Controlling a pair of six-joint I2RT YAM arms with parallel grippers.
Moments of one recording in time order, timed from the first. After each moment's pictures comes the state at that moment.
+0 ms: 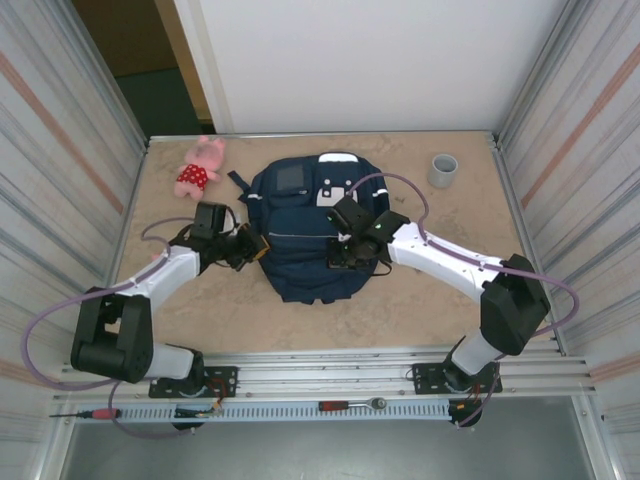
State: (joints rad) left arm -0.22 1.37 0.75 -0.28 0.51 -0.89; right arm 0.81 1.57 1.21 -0.76 -0.08 0.74
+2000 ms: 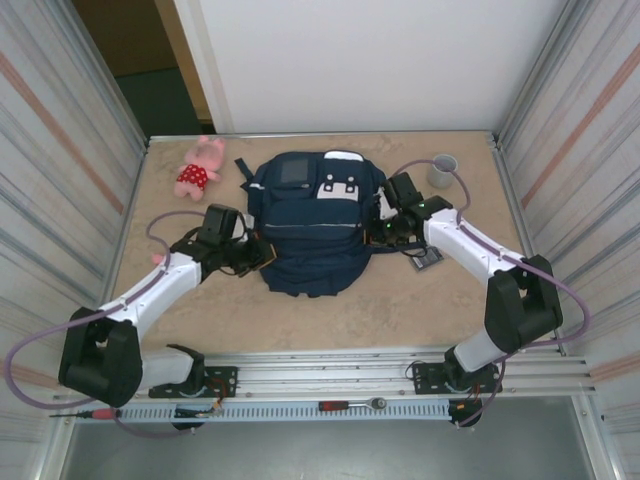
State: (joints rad) left arm -0.34 1.25 0.77 -0.45 0.43 -0.78; right arm 0.42 1.54 1.13 -0.68 -0.19 0.45
